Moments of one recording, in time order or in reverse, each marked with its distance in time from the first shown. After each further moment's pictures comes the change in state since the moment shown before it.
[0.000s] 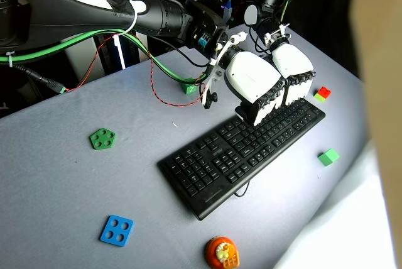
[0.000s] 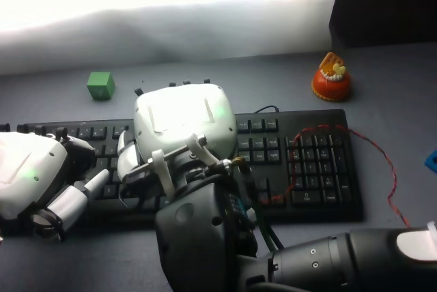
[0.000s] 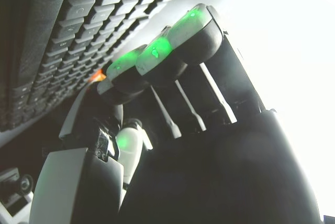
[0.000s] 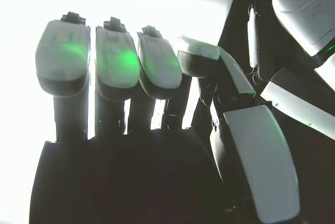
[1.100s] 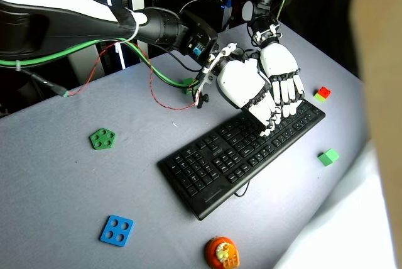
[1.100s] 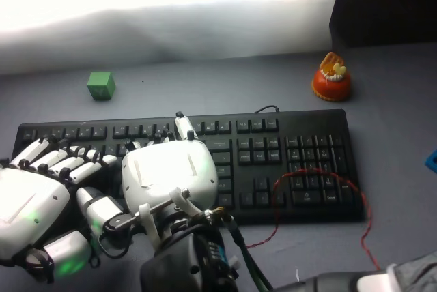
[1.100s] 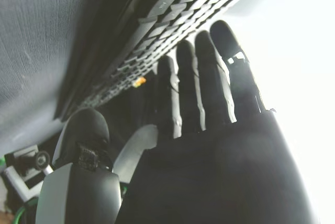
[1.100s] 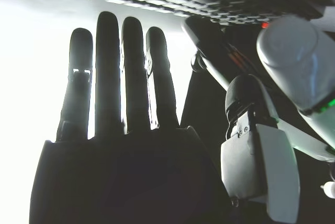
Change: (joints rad) left arm 0.110 -0.002 -0.009 0.099 -0.037 -0.019; right arm -0.086 -0.105 0.087 0.009 -0.048 0.066
